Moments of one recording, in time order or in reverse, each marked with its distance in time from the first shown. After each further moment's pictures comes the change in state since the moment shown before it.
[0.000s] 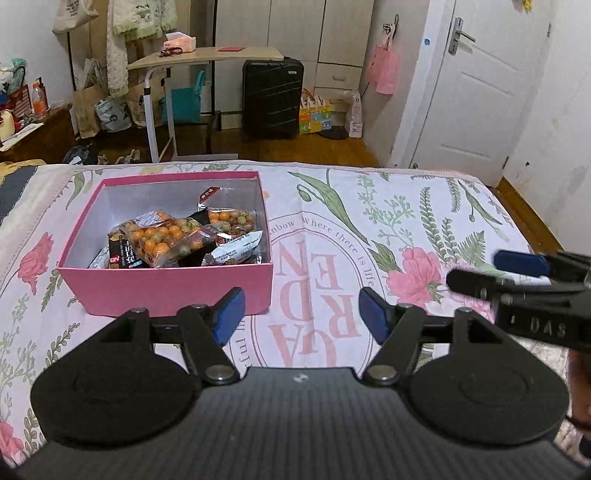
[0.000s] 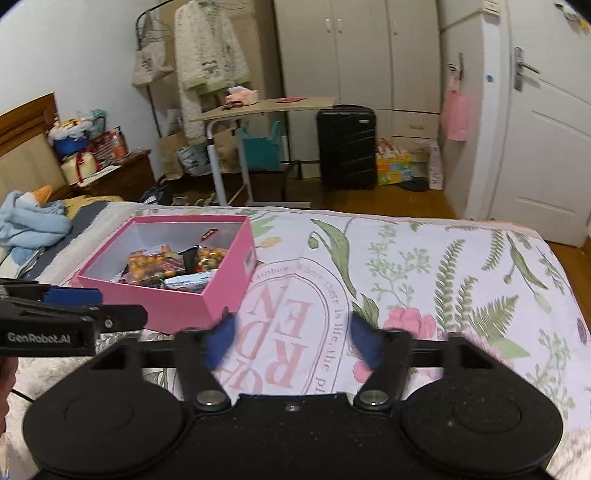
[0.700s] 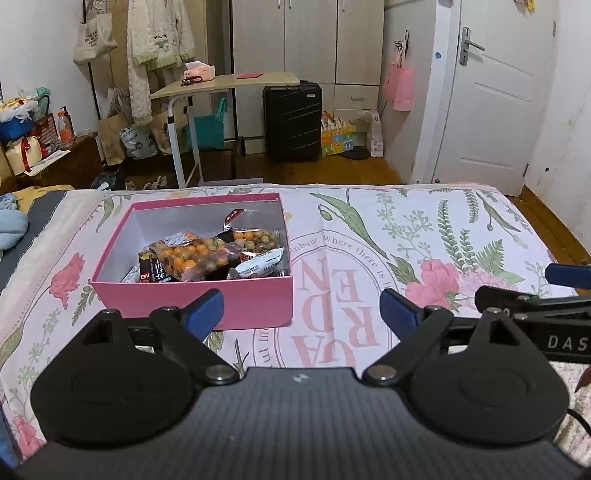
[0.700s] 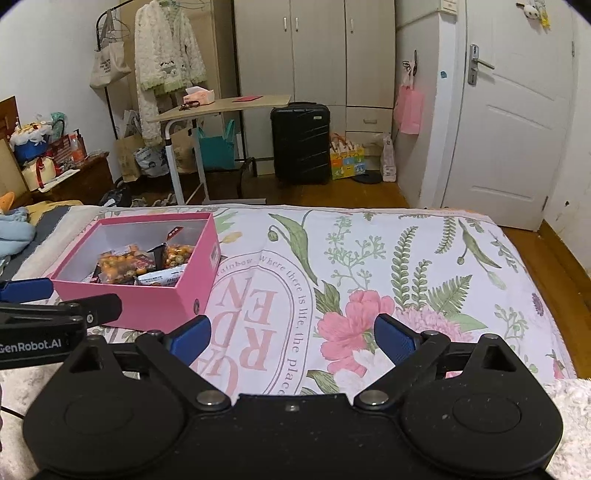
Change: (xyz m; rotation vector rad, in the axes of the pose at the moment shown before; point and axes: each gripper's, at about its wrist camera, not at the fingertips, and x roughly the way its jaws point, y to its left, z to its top) left arm -0.026 -0.016 -0.007 0.040 -0.076 0.104; right arm -0.029 0.014 -0.005 0.025 0.018 -0.152
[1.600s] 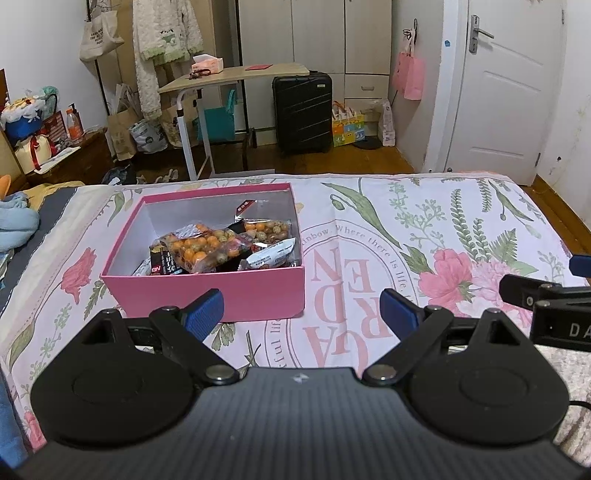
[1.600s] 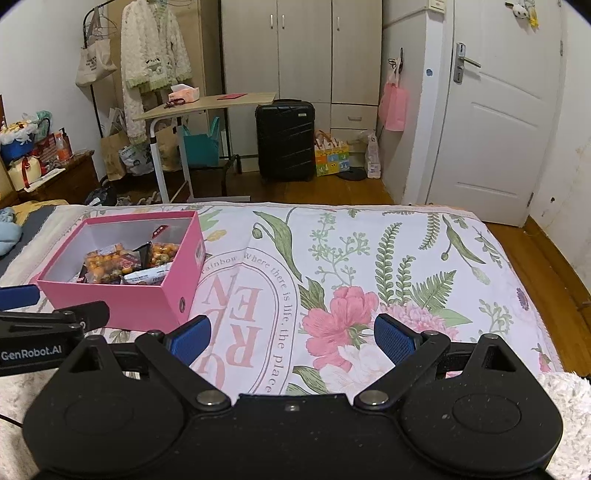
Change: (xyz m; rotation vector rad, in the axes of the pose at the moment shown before) left arm 0.004 0.001 -0.002 0.010 0.034 0.046; right arm -0.004 -0.002 0.002 0.022 0.018 -0.044
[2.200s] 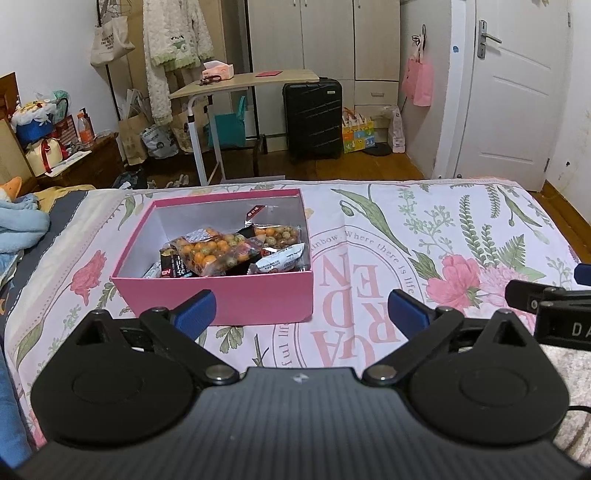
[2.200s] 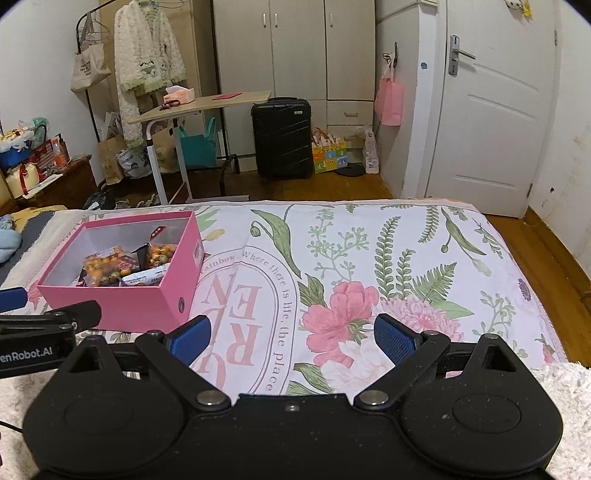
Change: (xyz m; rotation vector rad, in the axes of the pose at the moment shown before) left arm -0.006 -0.002 0.000 0.001 -0.026 0.036; right arm 0.003 -0.005 -0.003 0.025 0.004 0.002
